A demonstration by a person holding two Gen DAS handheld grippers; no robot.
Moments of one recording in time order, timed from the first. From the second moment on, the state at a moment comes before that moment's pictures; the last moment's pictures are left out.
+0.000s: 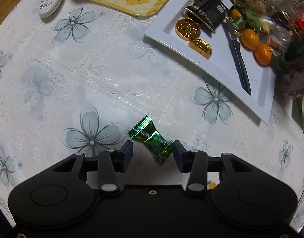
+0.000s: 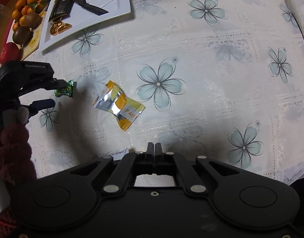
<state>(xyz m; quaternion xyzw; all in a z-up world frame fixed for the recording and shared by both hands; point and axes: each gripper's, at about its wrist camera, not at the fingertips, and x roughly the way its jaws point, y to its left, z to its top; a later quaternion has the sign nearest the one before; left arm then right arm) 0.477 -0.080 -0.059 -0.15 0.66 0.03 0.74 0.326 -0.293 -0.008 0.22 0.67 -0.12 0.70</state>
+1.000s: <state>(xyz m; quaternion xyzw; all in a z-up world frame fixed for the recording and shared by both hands) 0.466 -0.098 -0.027 0.12 0.56 -0.12 0.81 0.367 -0.291 -0.024 0.20 0.62 -0.09 0.75</state>
